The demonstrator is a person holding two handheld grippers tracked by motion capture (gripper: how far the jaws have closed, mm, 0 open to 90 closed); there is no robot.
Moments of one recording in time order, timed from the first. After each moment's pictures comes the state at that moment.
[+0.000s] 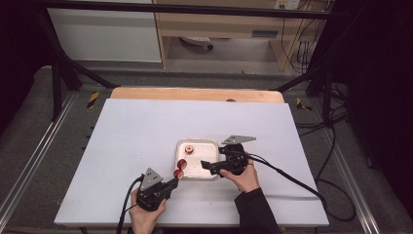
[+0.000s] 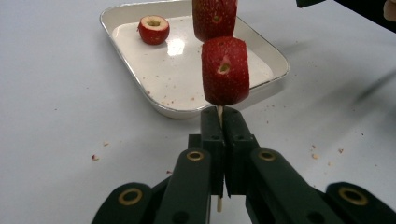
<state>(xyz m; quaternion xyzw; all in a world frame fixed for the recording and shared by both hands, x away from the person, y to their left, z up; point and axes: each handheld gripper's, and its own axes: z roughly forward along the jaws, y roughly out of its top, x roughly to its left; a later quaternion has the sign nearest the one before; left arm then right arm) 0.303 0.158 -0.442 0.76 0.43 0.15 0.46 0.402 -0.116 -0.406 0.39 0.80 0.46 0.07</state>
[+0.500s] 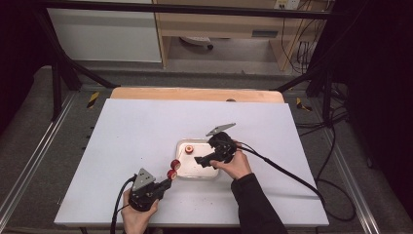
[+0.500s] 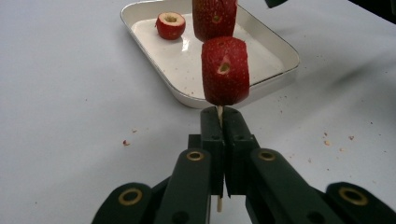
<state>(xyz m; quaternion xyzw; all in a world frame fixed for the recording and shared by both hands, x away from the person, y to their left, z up) 0.301 0.175 -0.441 0.76 0.43 0.15 0.46 0.435 -0.081 -0.394 0.37 0.86 0.36 0.07</state>
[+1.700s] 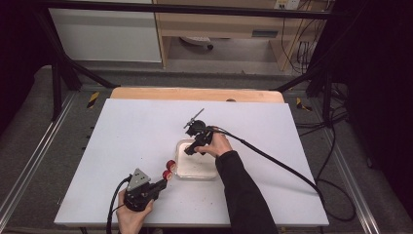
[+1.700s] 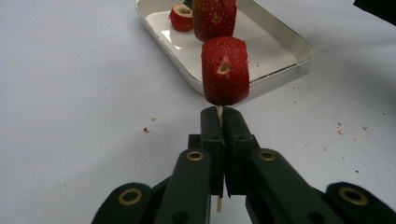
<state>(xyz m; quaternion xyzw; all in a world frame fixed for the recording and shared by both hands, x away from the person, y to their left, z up) 0.303 0.187 -0.445 0.77 0.43 0.15 0.45 0.498 -0.024 -0.407 0.28 0.93 0.25 0.05</state>
